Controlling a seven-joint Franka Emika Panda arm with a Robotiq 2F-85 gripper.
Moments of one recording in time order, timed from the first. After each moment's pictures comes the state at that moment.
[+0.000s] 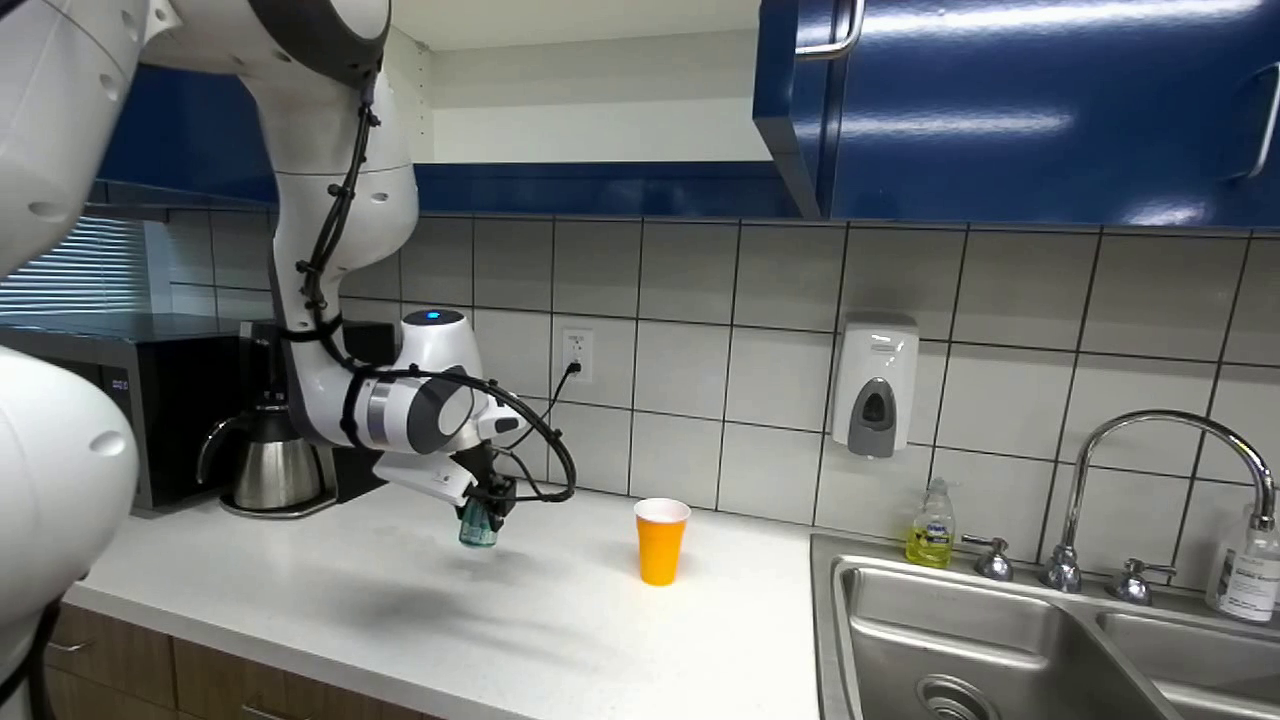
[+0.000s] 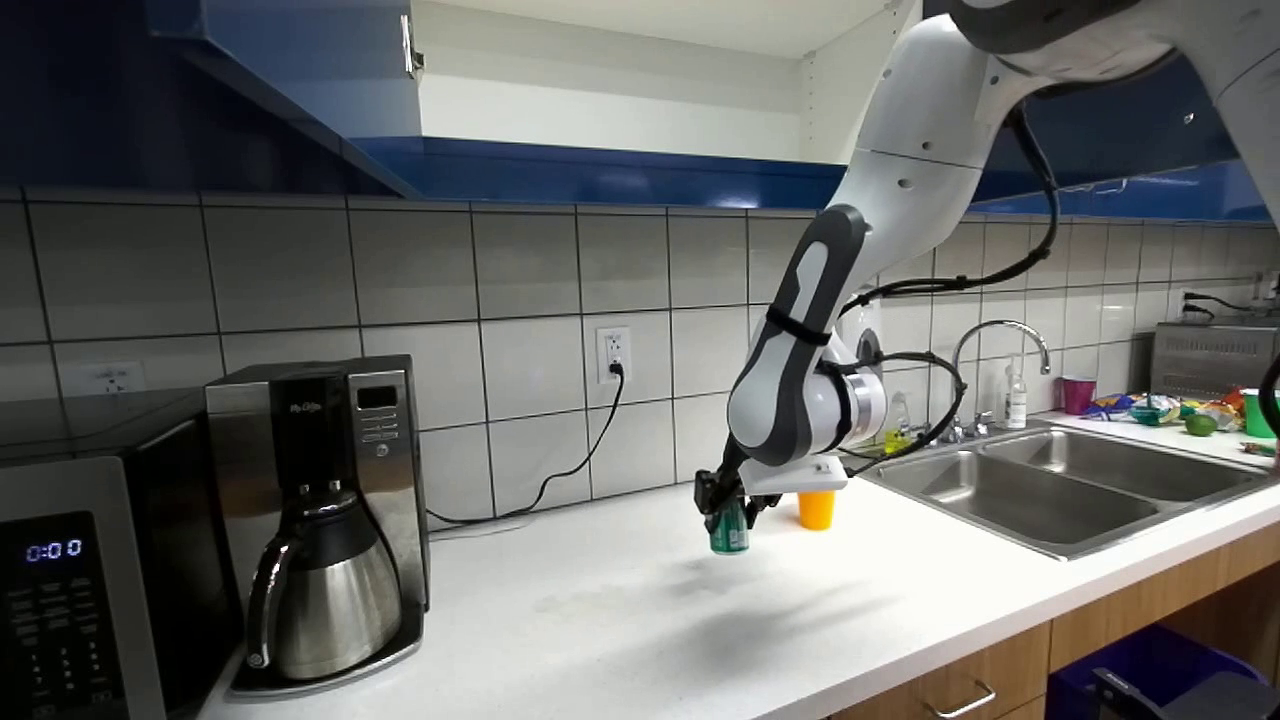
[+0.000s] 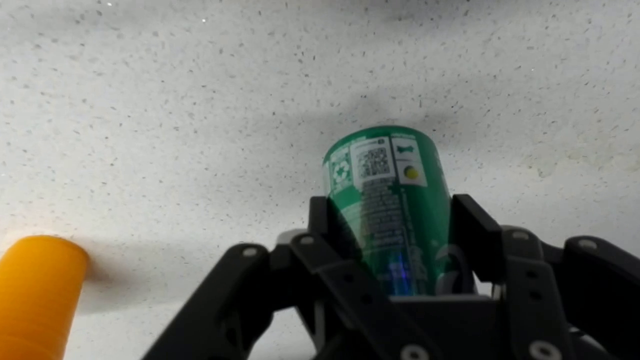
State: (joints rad) arm 0.12 0.39 0.01 -2.40 0.01 3.20 0.14
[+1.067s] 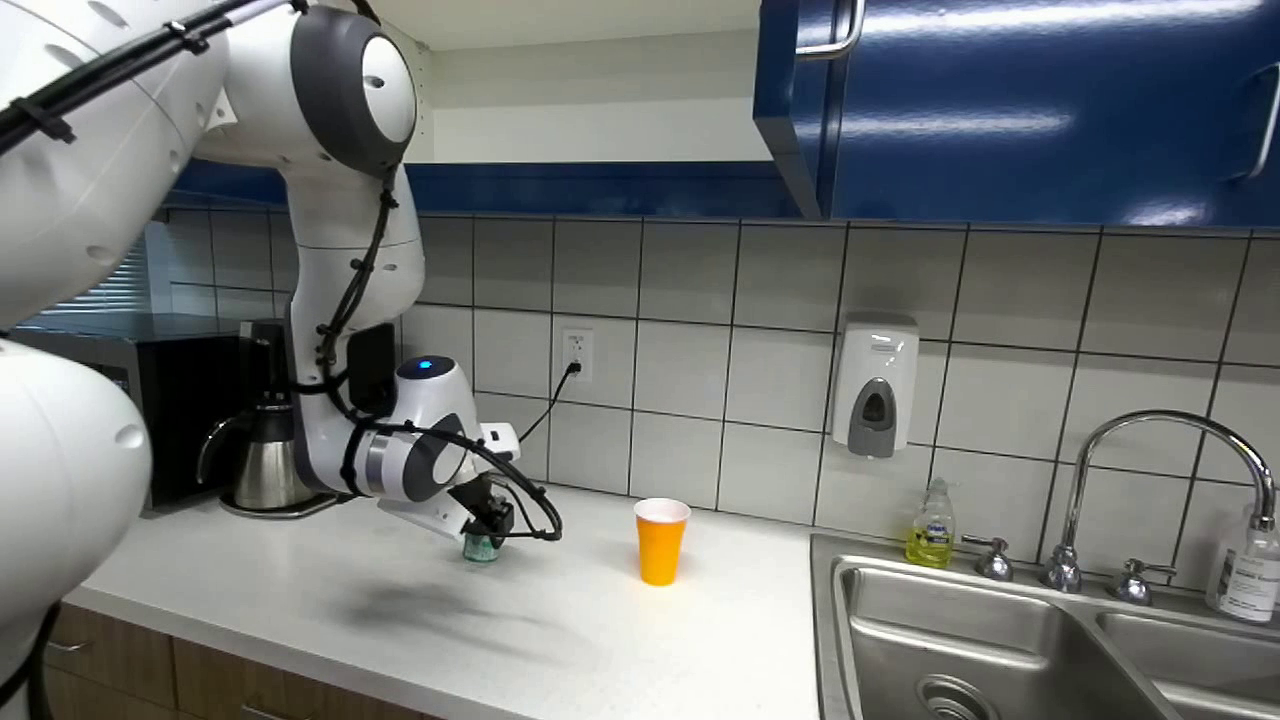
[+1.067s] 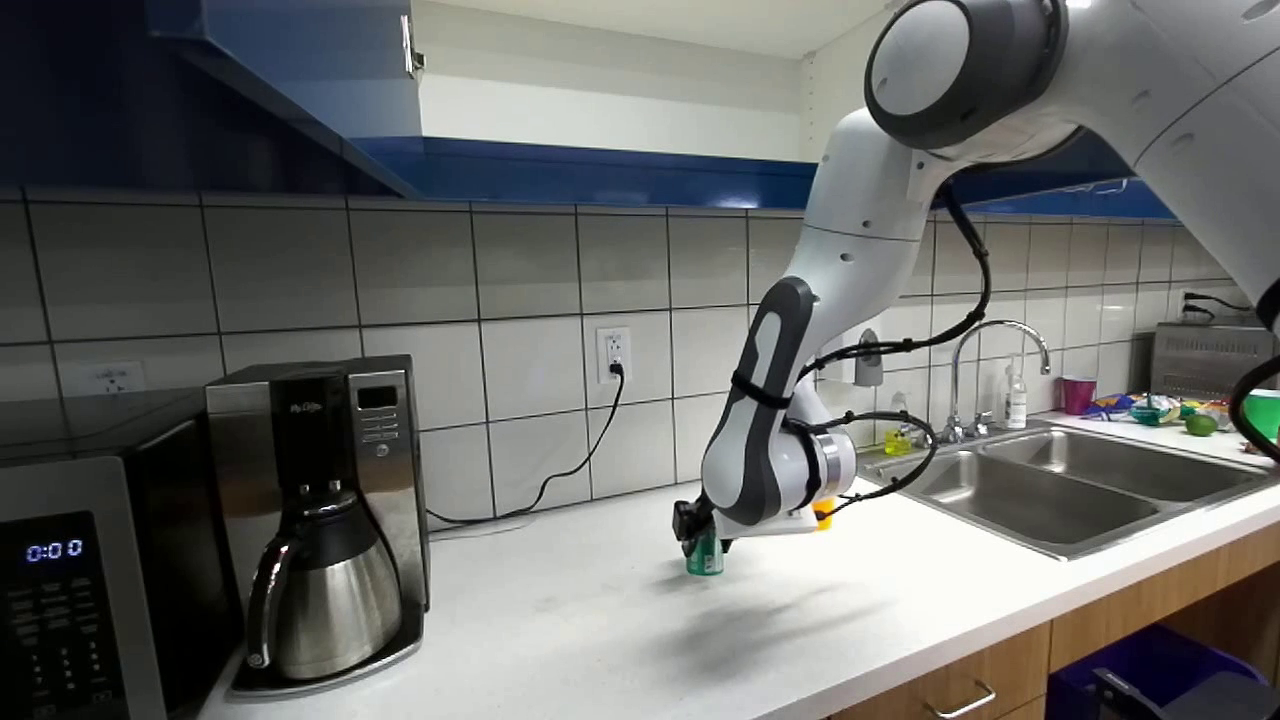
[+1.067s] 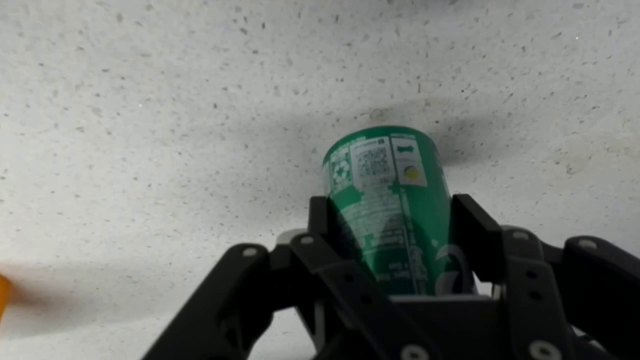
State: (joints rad) arm 0.19 0.61 -0.02 -2.26 0.08 3.38 0.14
